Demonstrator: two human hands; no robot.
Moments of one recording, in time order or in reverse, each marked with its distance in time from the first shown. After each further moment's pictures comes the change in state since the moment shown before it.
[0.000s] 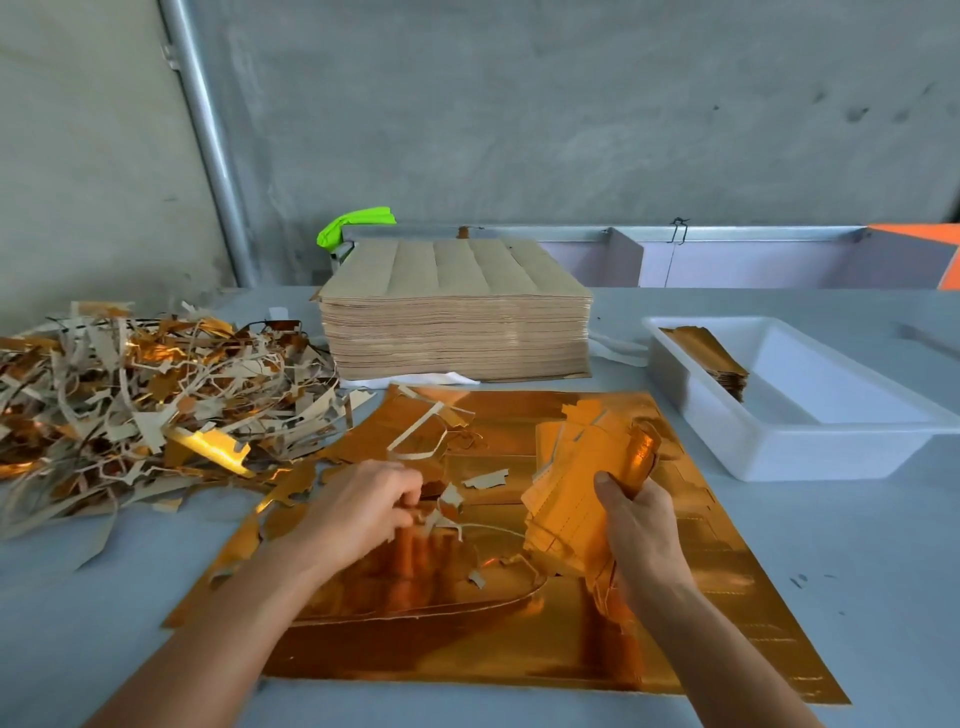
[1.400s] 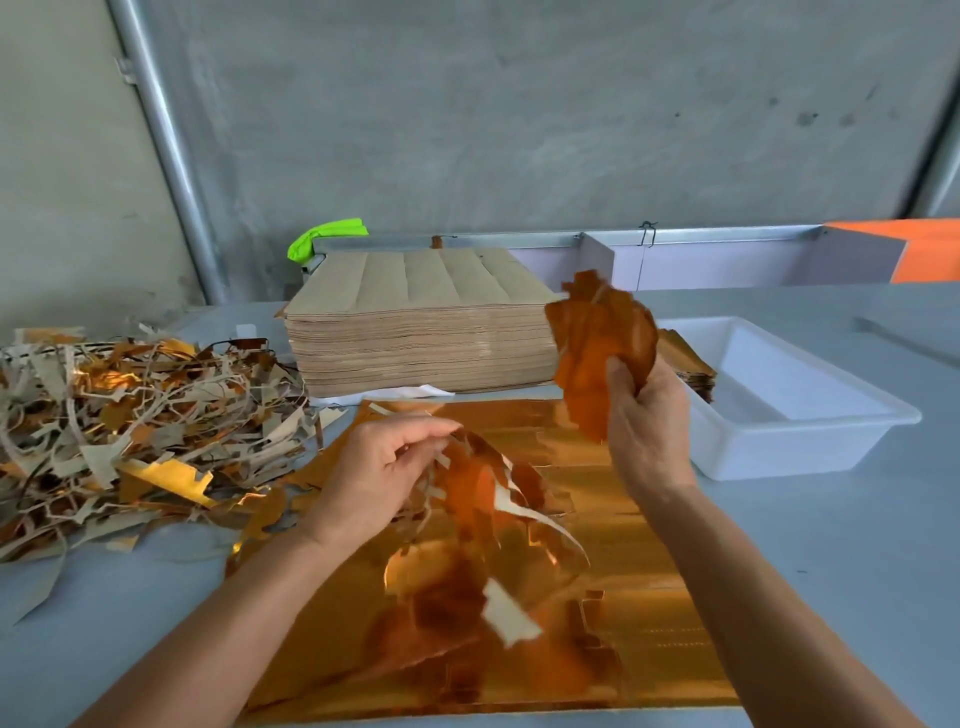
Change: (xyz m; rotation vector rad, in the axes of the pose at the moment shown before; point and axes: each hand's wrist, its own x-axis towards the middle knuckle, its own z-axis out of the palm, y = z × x) left_hand 0.027 0.048 -0.033 -0.781 0.338 0.079; right_hand 0.028 -0.087 0.002 -0.193 0.100 -0.477
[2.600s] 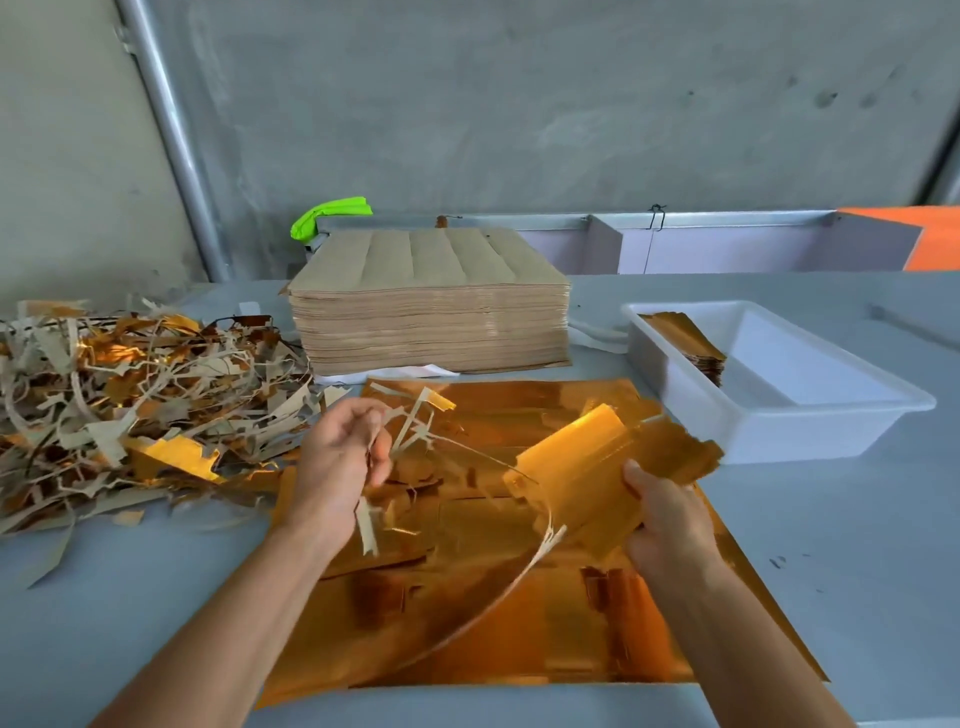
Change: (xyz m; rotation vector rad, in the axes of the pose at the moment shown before) left_hand -0.013 -0.026 -0.005 -0.495 0.325 -0.554; right_hand -0.050 0.052 -0.018 0.522 0.160 0.854
